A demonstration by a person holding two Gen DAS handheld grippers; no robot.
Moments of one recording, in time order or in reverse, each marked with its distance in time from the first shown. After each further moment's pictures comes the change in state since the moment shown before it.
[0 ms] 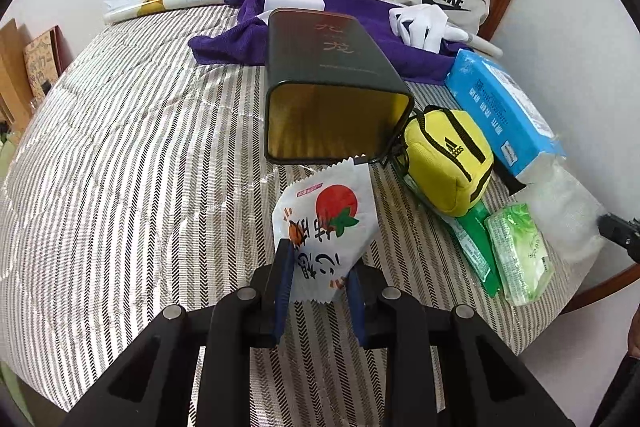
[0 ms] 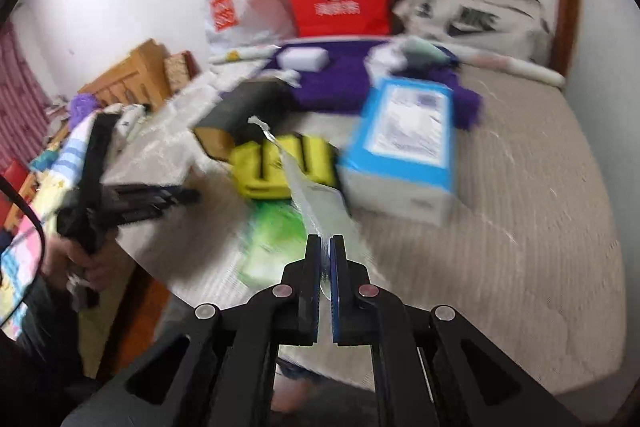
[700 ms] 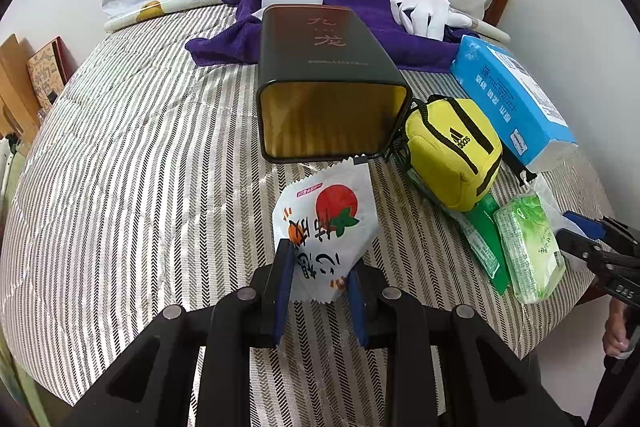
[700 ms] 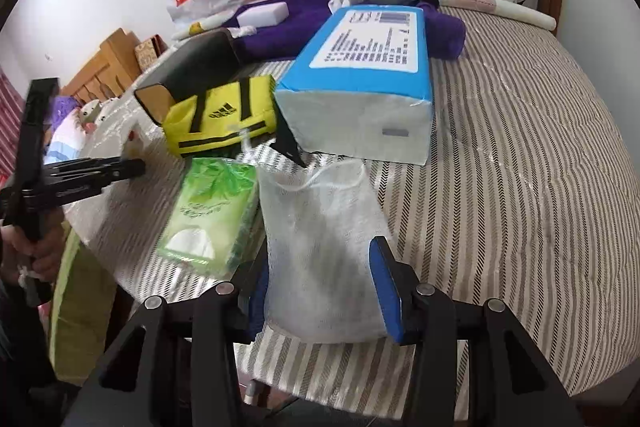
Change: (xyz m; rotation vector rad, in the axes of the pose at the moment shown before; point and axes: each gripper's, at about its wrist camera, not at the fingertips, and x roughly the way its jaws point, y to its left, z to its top) left arm 0.002 -0.009 0.003 0.032 0.027 0.054; right arm 0.066 -0.017 -0.018 0.039 0.065 -0.022
